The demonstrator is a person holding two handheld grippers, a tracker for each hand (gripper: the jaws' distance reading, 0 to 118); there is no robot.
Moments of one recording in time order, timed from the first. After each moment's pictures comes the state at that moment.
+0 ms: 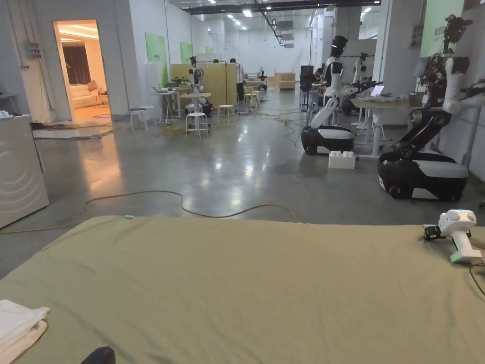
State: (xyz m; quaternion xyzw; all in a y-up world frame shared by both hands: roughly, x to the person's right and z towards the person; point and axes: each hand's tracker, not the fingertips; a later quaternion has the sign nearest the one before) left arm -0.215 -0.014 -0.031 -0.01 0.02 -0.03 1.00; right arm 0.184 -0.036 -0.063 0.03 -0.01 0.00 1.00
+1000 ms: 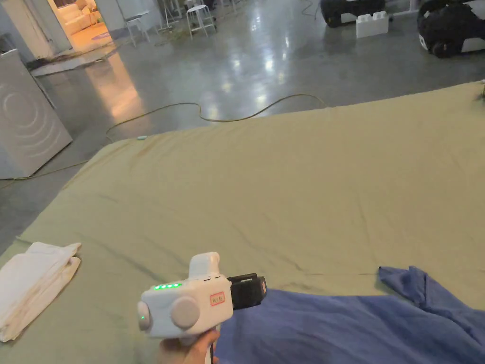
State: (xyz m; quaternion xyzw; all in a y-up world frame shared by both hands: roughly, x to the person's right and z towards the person) left arm -0.239 -0.245 -0.382 -0.43 -0.05 0.10 0.89; right arm 0.222 -0.121 -0.123 -0.18 0.02 0.00 0.98
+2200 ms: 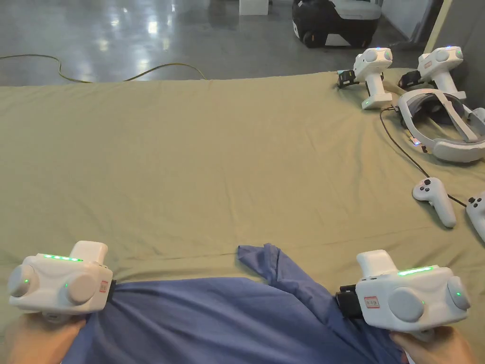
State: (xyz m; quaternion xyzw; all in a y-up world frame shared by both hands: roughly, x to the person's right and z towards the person) left arm -0.197 -0.293 -0.433 -0.53 -0.01 -0.10 0.84; right arm 0.272 -0.272 -0.366 -0.52 0.03 0.04 0.85
